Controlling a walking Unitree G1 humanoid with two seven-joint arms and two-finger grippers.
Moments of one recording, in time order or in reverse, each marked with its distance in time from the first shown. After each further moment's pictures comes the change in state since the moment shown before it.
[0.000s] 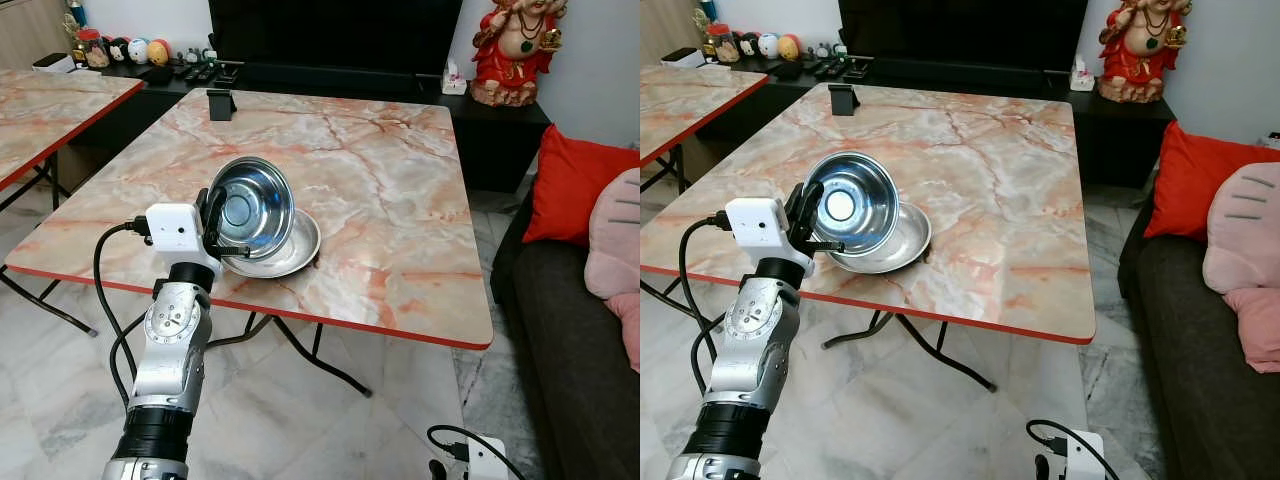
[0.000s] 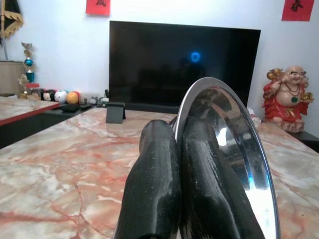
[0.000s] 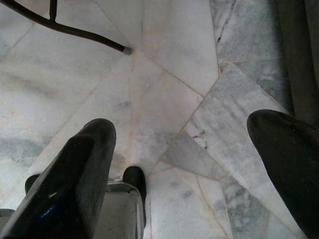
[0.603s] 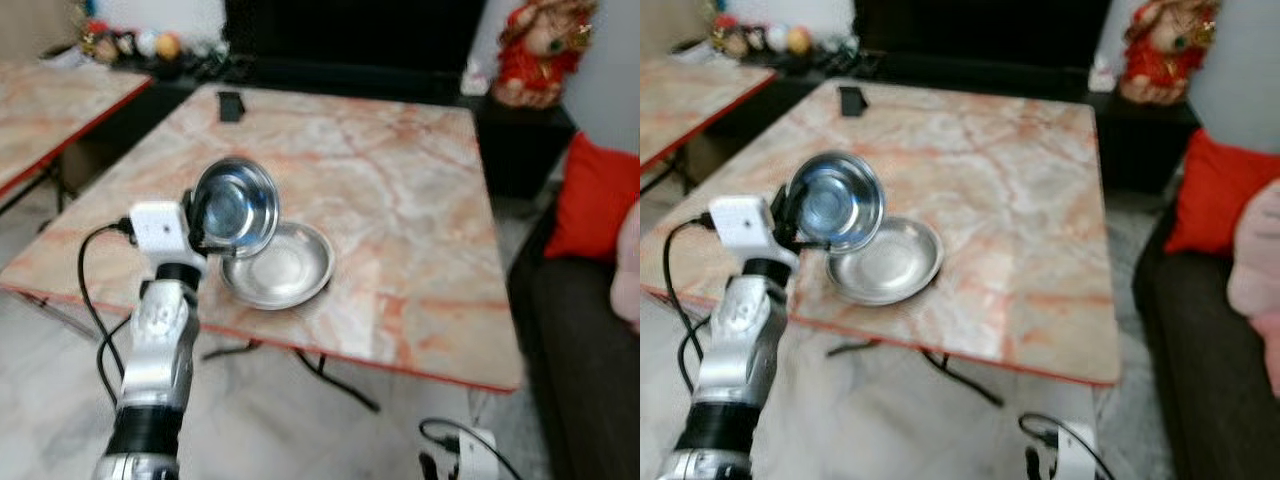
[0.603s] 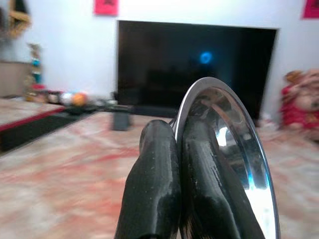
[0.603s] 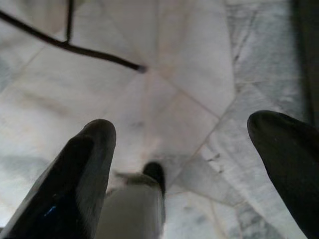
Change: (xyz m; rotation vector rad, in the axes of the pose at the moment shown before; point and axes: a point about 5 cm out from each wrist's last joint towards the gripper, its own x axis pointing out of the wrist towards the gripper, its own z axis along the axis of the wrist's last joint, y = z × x) left arm 0.004 -0.002 0.001 -0.022 -0.001 0.006; right arm -0.001 -0.001 -0.004 0.000 0.016 0.009
